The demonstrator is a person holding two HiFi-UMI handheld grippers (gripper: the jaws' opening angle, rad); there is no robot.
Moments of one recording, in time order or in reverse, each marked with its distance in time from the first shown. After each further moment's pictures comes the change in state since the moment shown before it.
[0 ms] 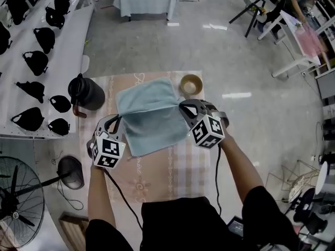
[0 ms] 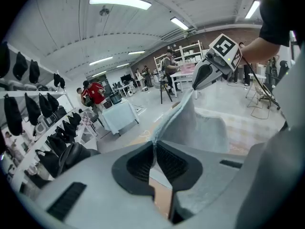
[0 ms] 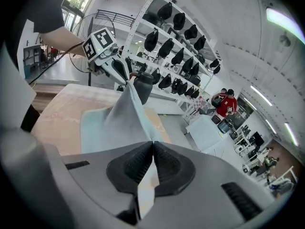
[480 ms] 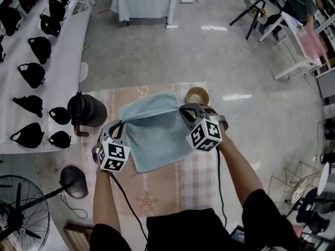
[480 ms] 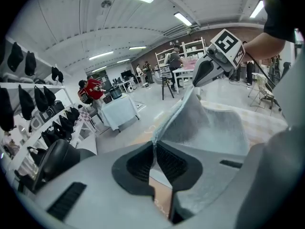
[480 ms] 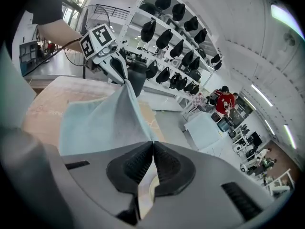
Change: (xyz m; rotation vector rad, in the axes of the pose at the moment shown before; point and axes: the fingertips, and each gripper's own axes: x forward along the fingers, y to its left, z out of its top) left arm 0.069 0.041 -0.018 -0.014 0.047 -0.008; right arm 0.070 -0.039 -0.009 -0.010 0.048 -0.013
